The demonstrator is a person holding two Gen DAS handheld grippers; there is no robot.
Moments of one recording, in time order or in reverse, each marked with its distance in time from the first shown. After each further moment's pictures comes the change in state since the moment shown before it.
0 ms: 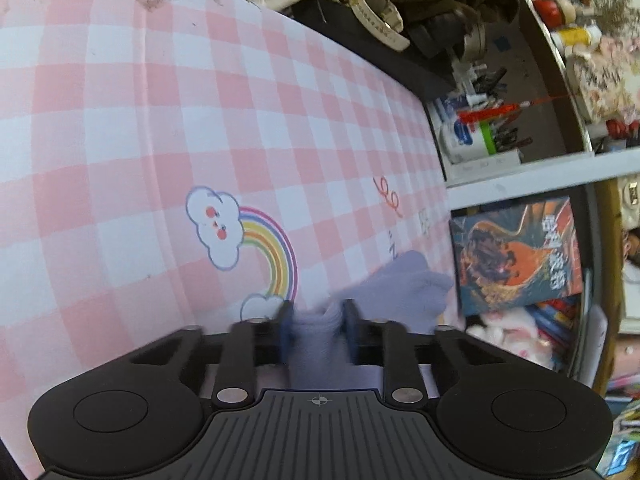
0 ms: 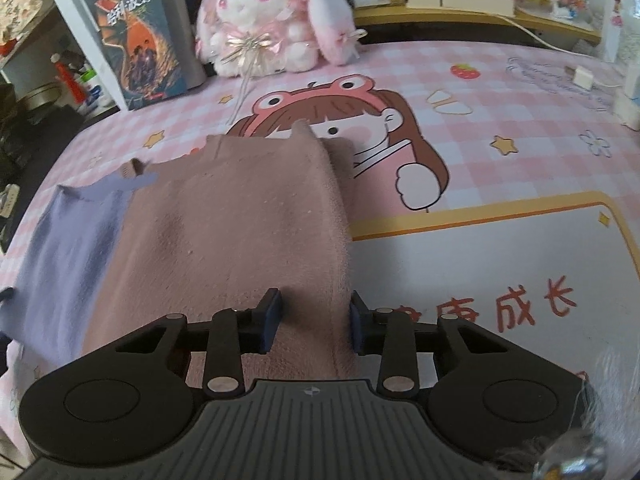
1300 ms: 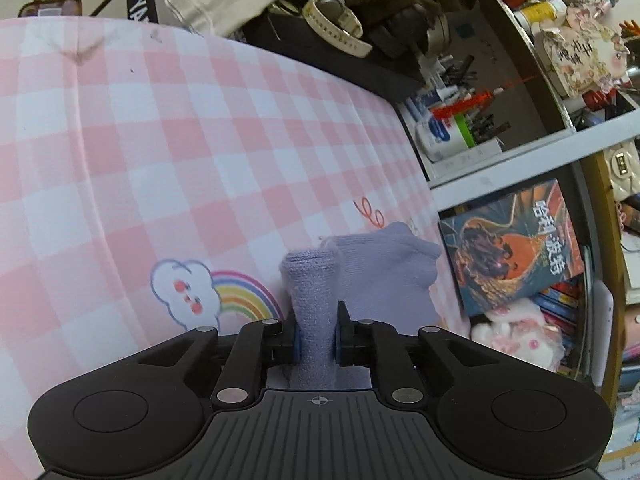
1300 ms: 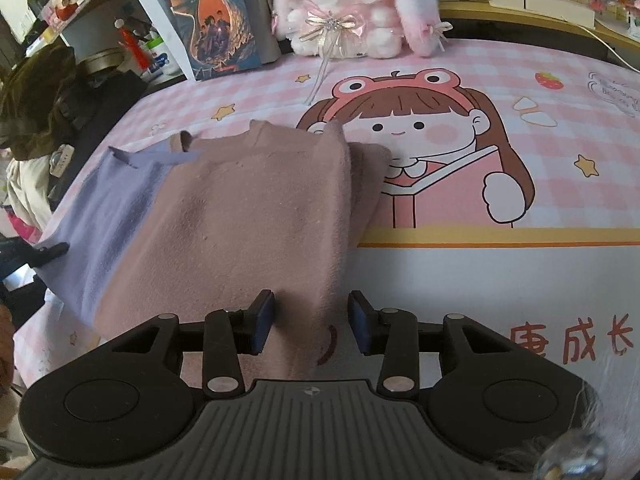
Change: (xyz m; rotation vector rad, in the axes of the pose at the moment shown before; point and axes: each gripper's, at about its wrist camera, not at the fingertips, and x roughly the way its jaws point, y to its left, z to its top) left arm 0.018 -0.002 0.022 0.141 -0.033 -0.030; right arm 0.008 0.022 0.008 -0.102 0.047 0.161
